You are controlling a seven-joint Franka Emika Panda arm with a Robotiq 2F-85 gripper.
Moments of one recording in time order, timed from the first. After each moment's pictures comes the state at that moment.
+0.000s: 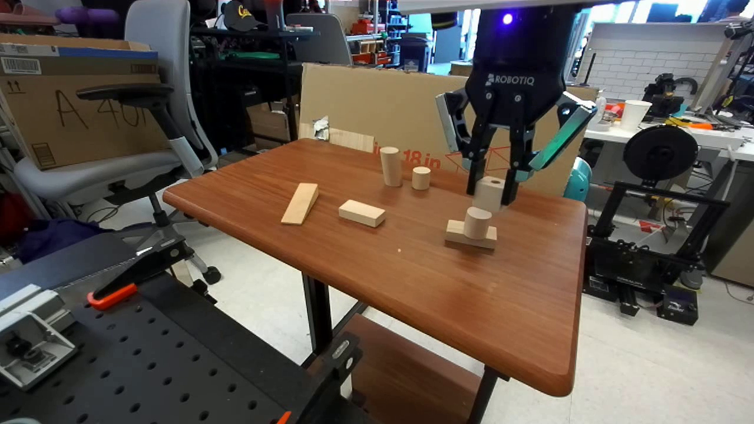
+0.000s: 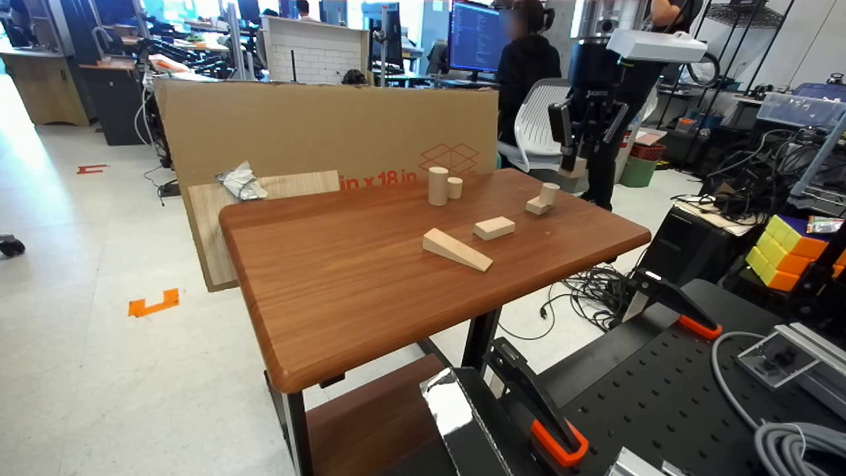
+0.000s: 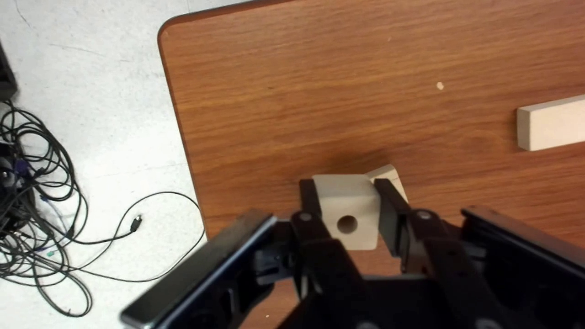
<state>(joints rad) -0.15 0.37 -0.13 -2.09 -0.05 2.40 -0.12</state>
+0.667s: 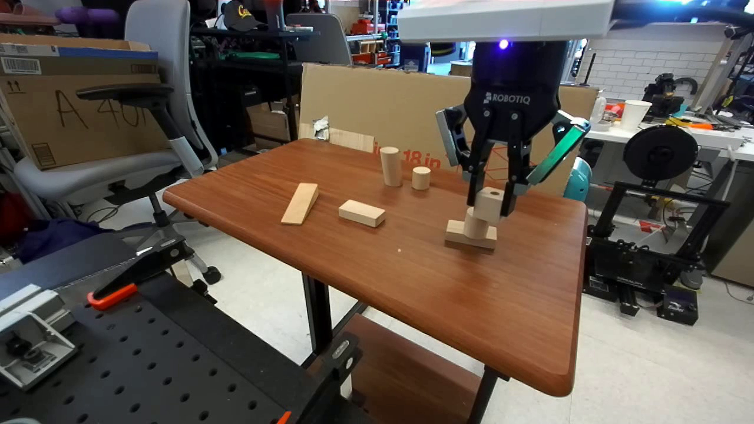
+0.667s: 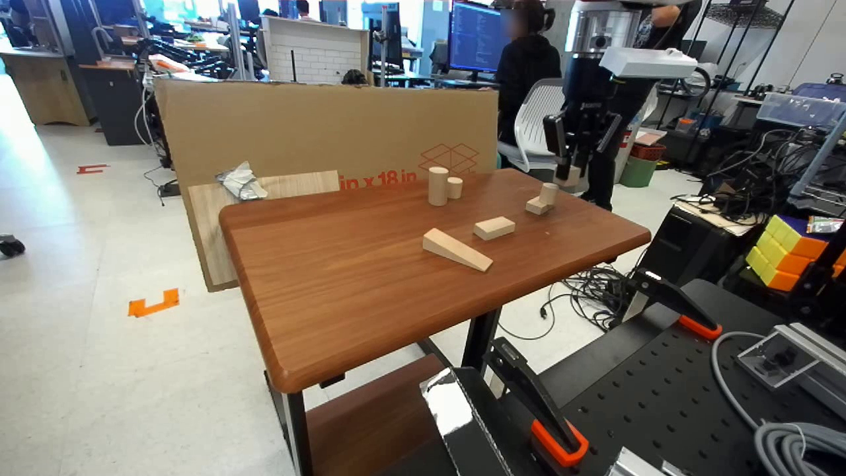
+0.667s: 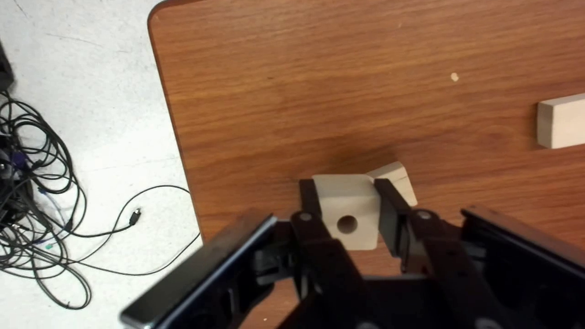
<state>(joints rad) -0.15 0.40 -0.13 -2.09 -0.06 2.45 -0.12</state>
